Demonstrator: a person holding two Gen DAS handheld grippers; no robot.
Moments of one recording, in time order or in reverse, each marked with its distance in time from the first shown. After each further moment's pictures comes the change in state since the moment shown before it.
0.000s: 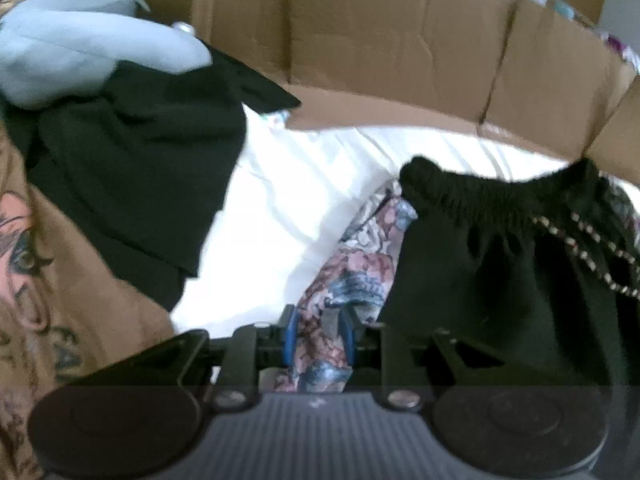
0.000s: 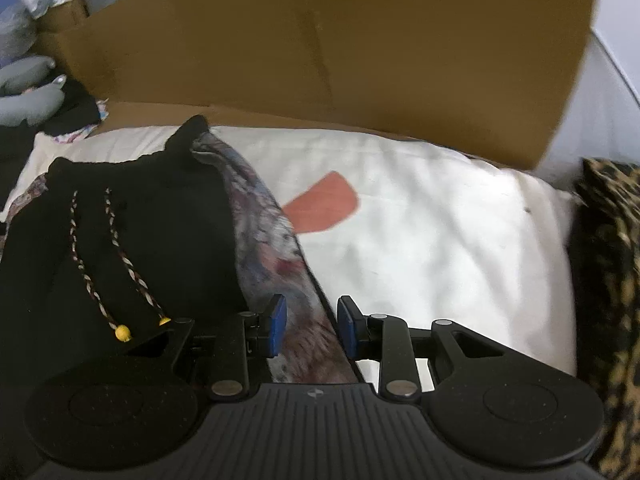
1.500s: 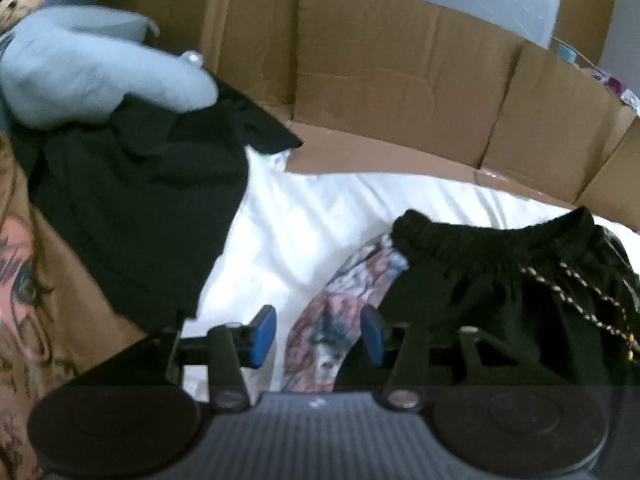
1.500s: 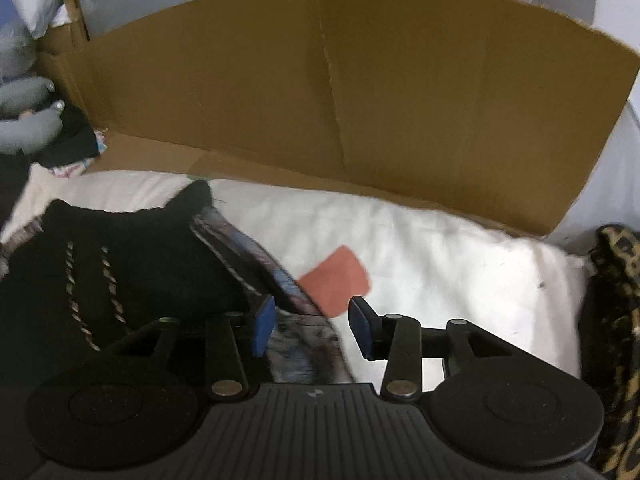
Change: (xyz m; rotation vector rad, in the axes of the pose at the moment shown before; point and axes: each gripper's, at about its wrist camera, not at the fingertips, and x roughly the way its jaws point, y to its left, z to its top) left arm -0.015 -0.003 0.019 -0.035 -0.121 -0.025; right arm 0.012 0.008 0.041 -0.004 -0.074 0.012
